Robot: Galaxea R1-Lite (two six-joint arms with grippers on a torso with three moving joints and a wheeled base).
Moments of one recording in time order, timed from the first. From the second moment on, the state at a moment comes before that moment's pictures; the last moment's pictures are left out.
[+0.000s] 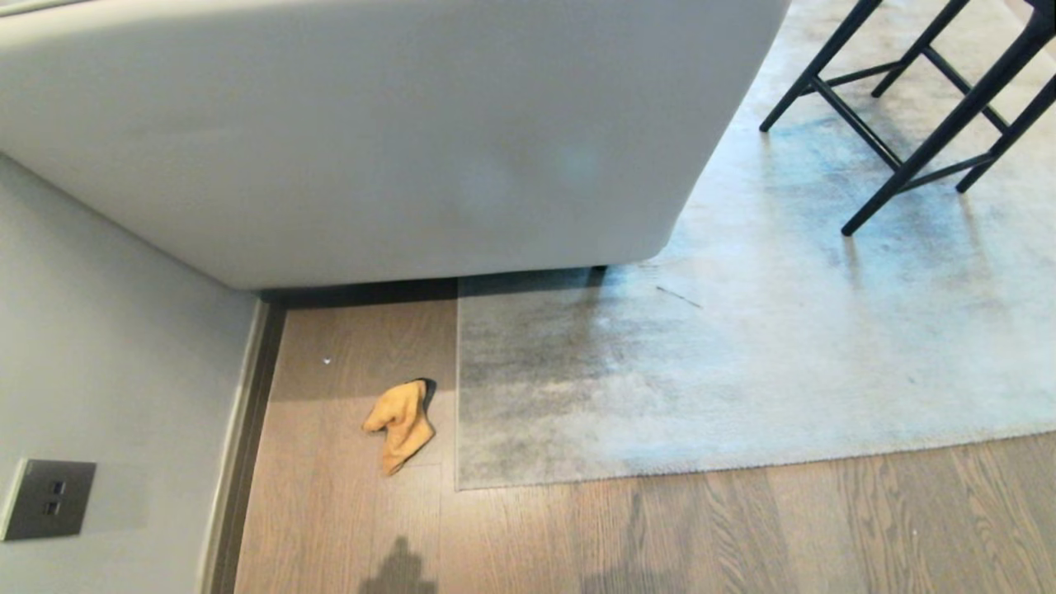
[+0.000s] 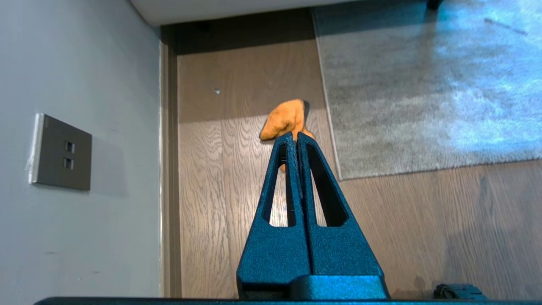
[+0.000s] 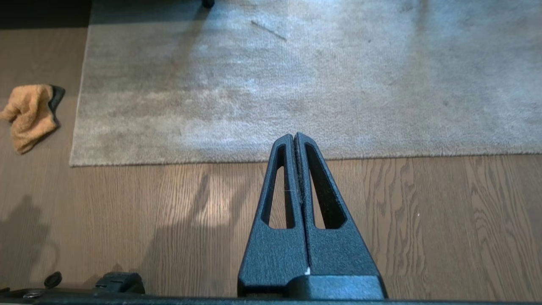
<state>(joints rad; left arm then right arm) 0.00 0.00 0.00 0.00 -0.02 0.04 0.00 0.00 0.00 0.00 0.03 -0.03</state>
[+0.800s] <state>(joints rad) 0.00 0.00 0.00 0.00 -0.02 0.04 0.00 0.00 0.00 0.00 0.03 -0.03</state>
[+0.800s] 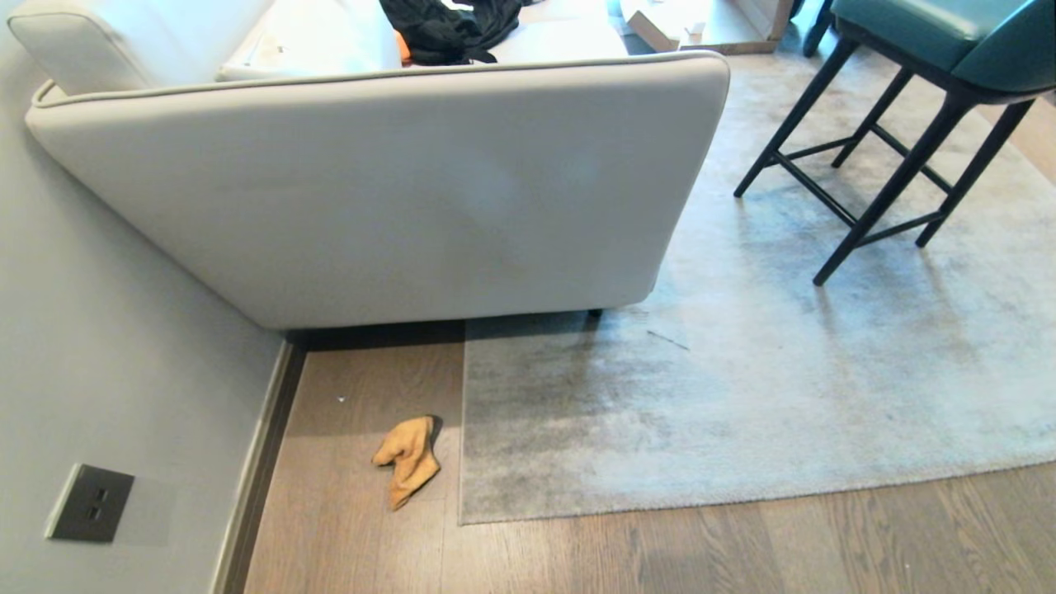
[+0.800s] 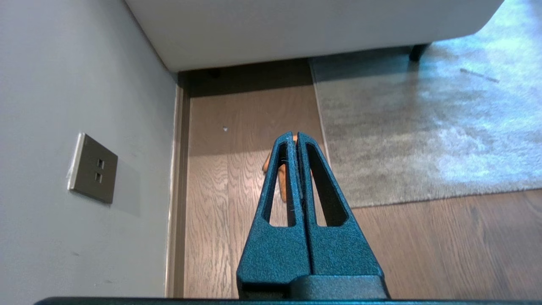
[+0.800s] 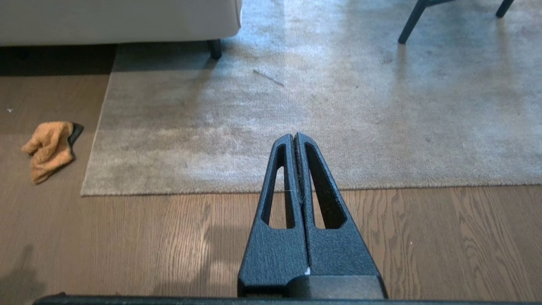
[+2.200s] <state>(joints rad) 0.00 0.00 0.00 0.00 -0.01 0.05 0.00 0.00 0.00 0.00 0.03 -0.03</state>
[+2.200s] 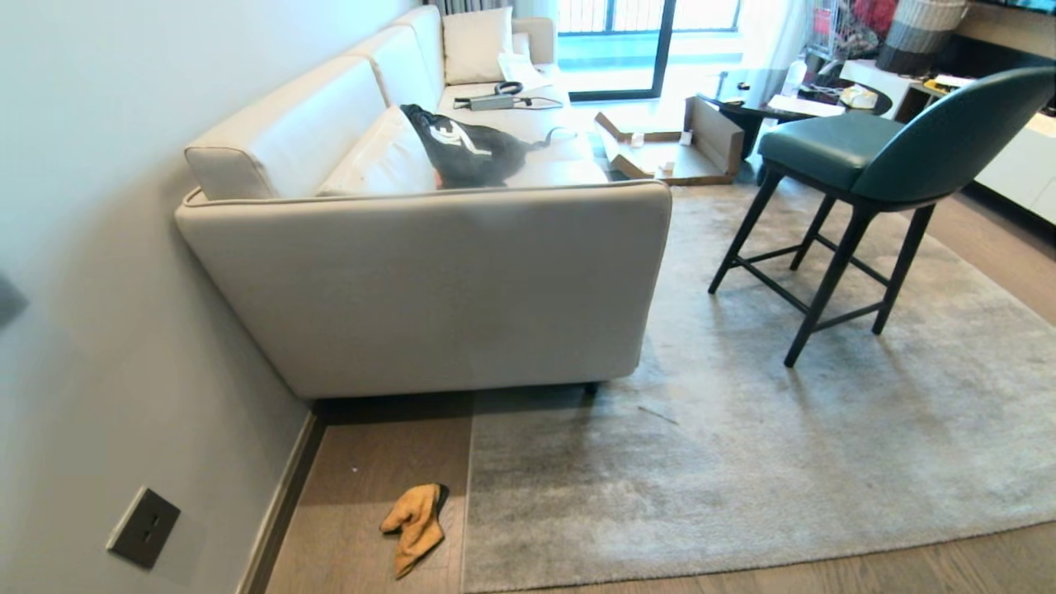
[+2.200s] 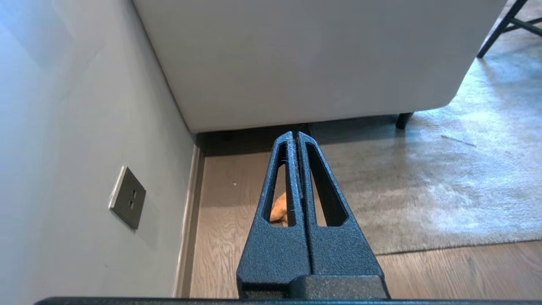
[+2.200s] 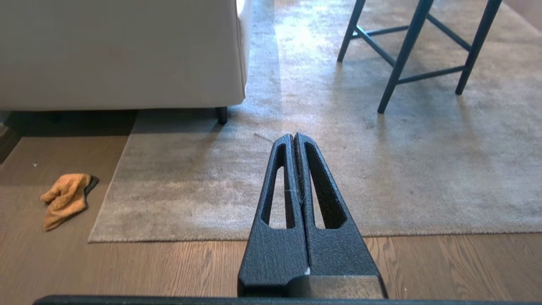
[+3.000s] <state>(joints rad) 0.00 0.00 0.00 0.00 -0.01 0.04 0.00 0.00 0.00 0.00 0.03 -0.04</state>
